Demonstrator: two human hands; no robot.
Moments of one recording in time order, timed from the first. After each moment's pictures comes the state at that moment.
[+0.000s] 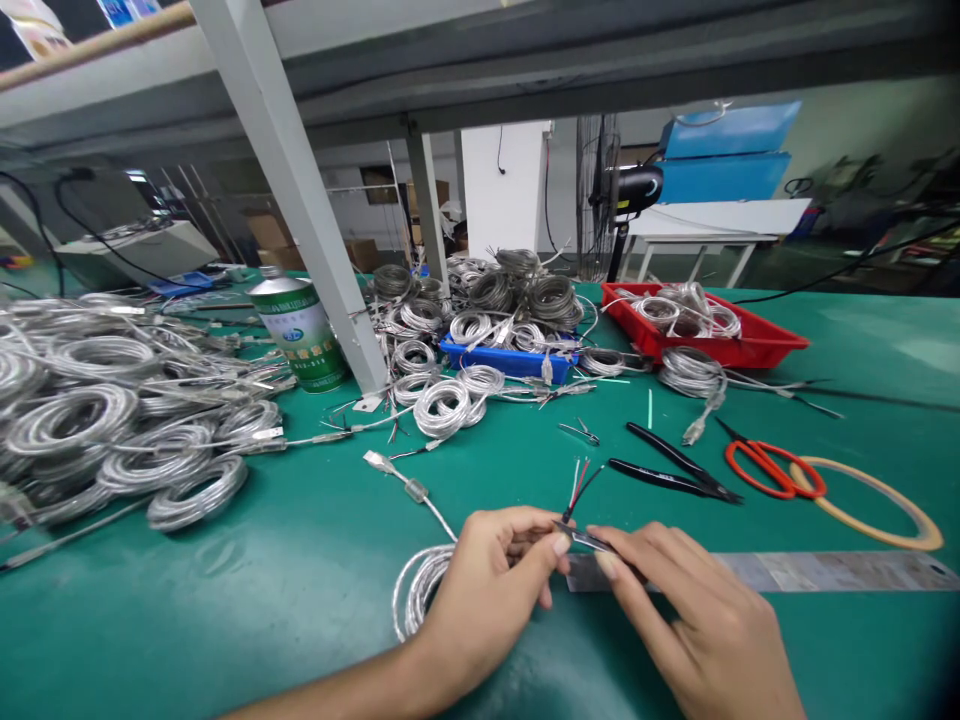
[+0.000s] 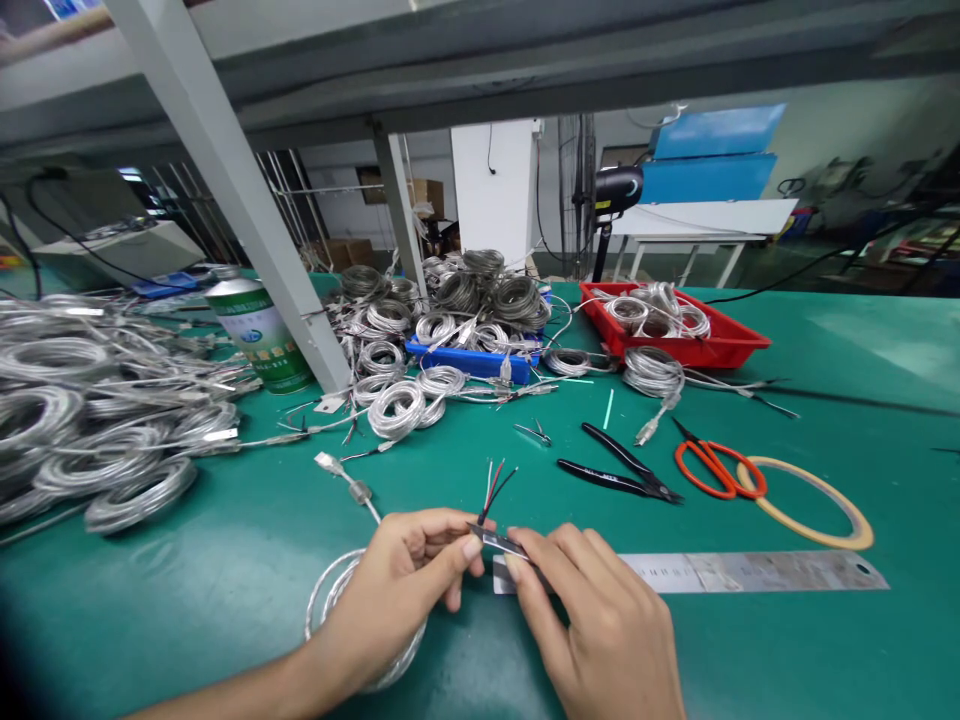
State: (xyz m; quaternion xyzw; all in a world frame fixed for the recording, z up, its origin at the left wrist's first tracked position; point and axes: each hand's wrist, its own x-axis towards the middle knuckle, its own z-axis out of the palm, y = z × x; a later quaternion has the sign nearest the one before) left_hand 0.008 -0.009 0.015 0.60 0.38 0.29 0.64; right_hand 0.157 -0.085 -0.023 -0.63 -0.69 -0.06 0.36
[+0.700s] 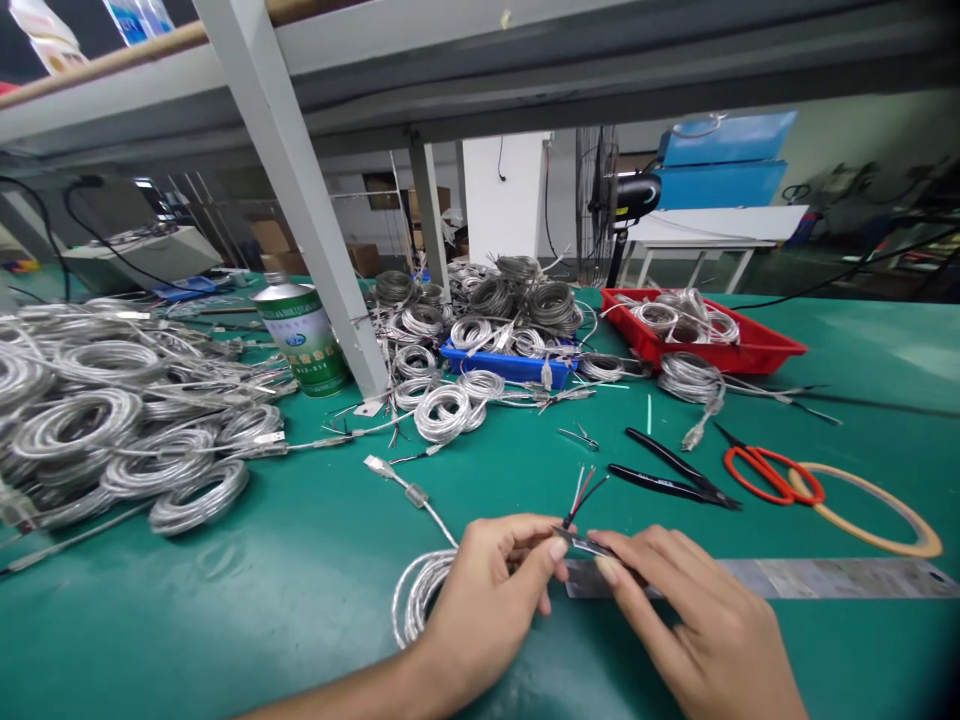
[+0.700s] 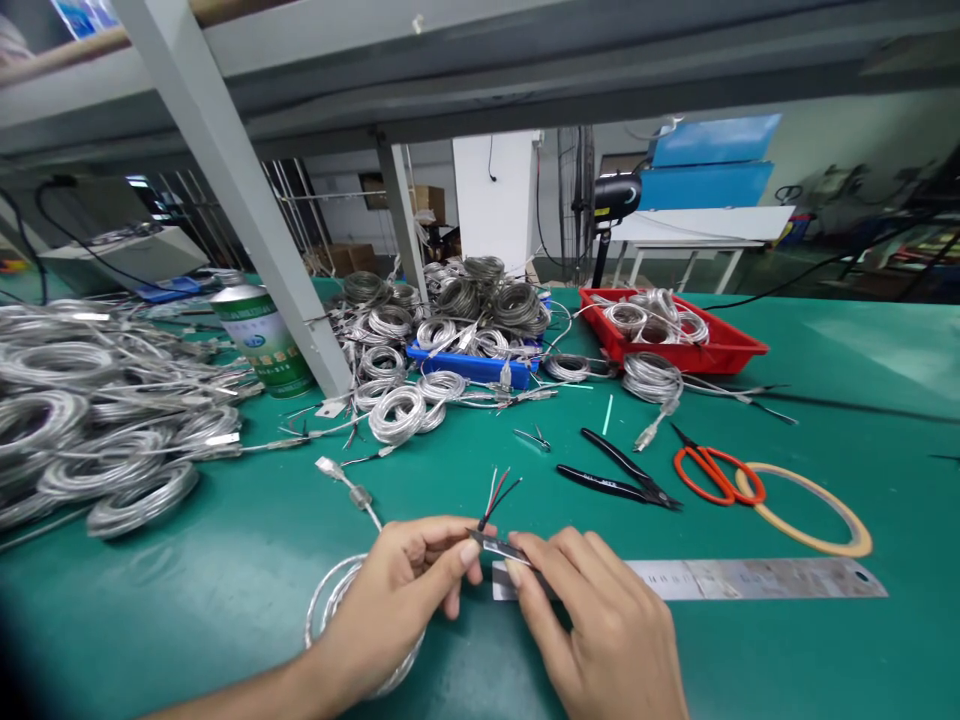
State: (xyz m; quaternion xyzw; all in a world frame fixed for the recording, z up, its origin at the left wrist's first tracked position) left_hand 0.005 -0.010 0.012 0.63 0.36 0.29 0.63; right_hand 0.161 -0.085 -0.022 -0.62 -0.69 -0.04 0.37
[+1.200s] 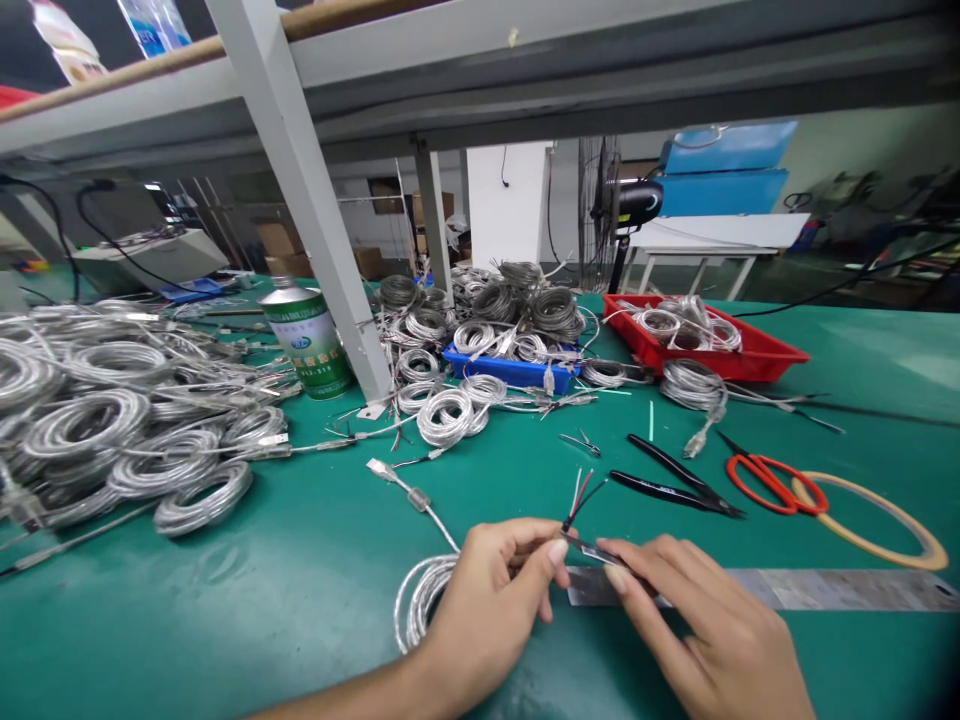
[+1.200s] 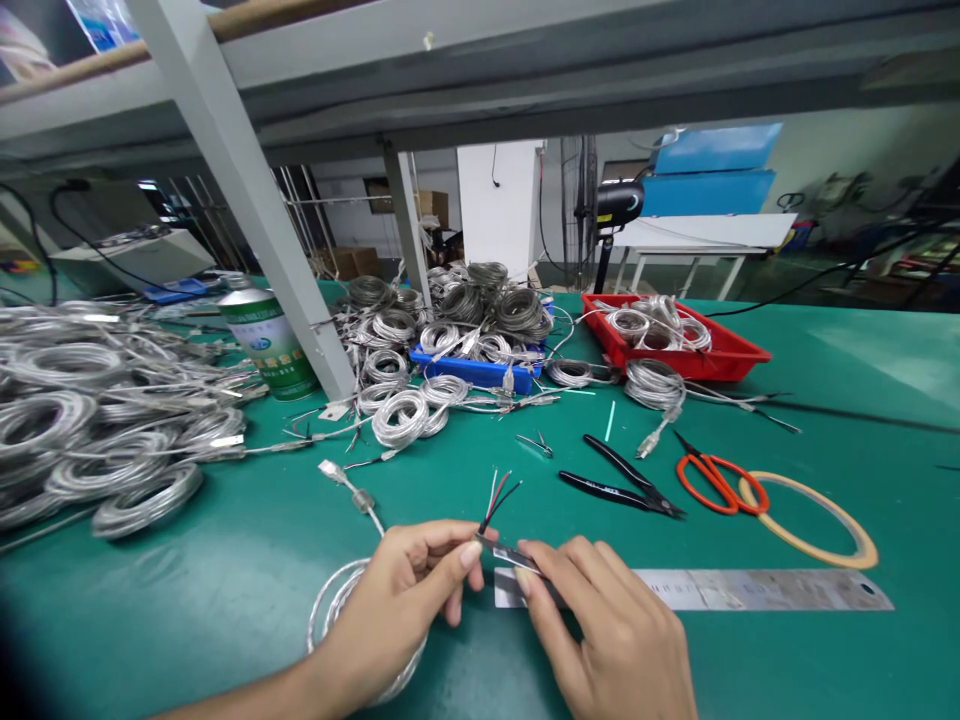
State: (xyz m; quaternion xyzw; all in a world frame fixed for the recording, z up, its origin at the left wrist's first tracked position) left_hand 0.005 -0.009 0.009 0.64 0.35 0.29 0.62; right_hand 0.164 -0.087 -0.024 -0.62 -0.69 -0.06 0.36
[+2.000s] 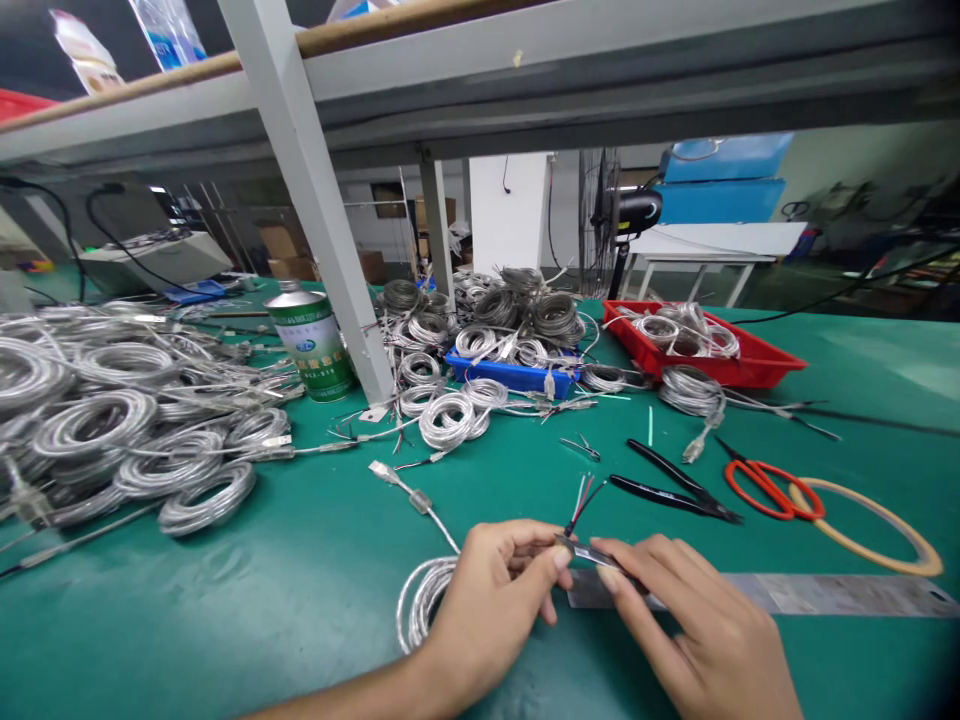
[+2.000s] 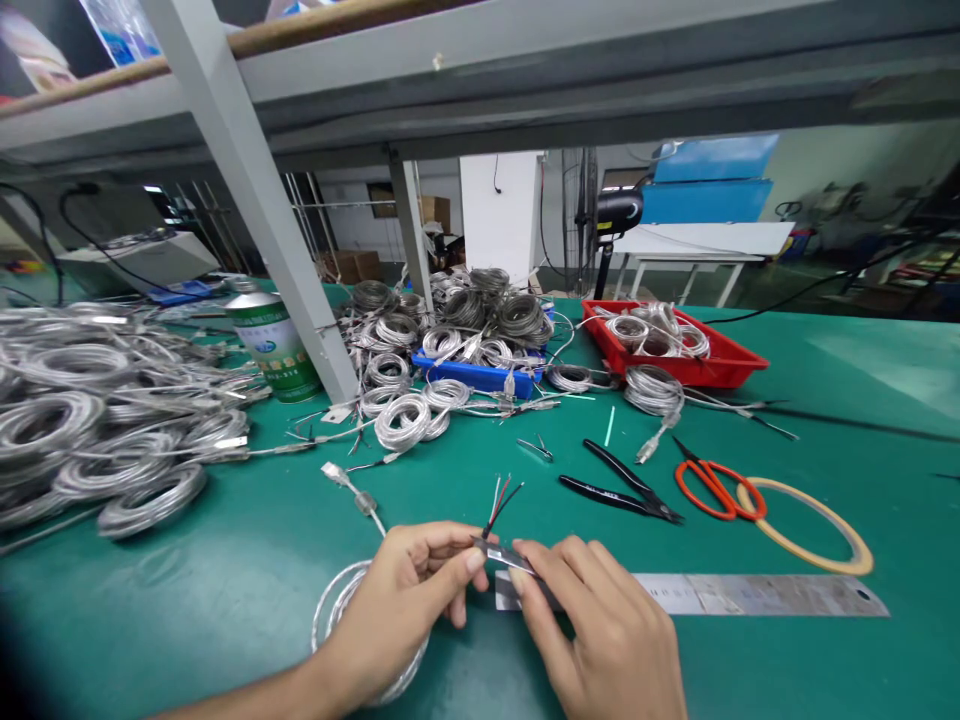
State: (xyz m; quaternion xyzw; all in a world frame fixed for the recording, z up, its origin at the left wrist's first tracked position) left_hand 0.007 -0.010 0.015 0.59 0.38 0.30 0.65; right_hand 0.159 -0.085 -0.017 -0.63 -0.69 -0.08 0.36
